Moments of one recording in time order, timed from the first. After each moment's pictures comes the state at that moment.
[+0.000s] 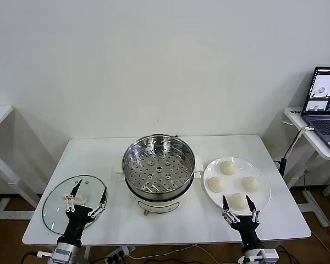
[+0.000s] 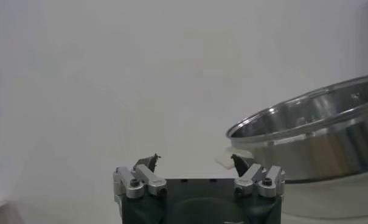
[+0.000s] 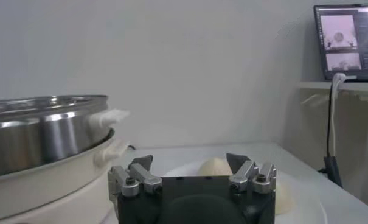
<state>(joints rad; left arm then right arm) 1.65 -1.24 -0.58 -1.98 0.09 -0.26 -0.05 -1.58 1.12 0.45 1.92 0.40 0.18 0.26</state>
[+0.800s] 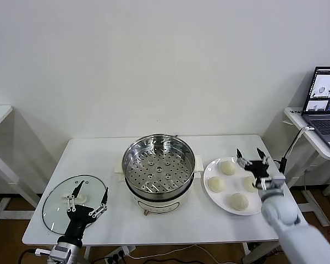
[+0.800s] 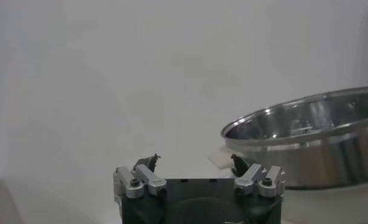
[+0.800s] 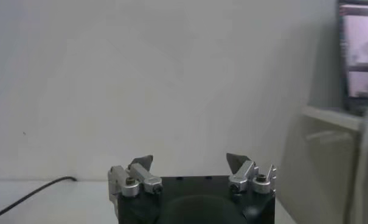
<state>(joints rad) 1.67 -1.24 -0.58 -2.06 -0.01 -0.16 -0.03 -0.77 0.83 0.13 1.35 0.67 -0.01 -0.01</state>
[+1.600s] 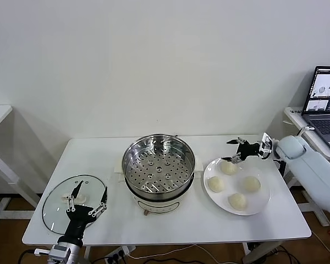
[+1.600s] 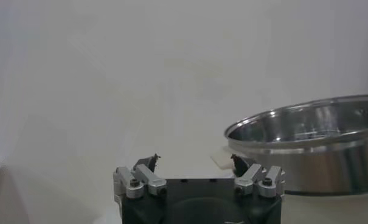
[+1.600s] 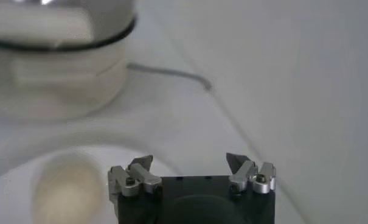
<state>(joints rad) 1.67 -1.26 -0.58 -2.05 -0.03 -0.16 -0.03 -0.05 0.86 -0.44 0.78 0.09 0.08 -1.09</state>
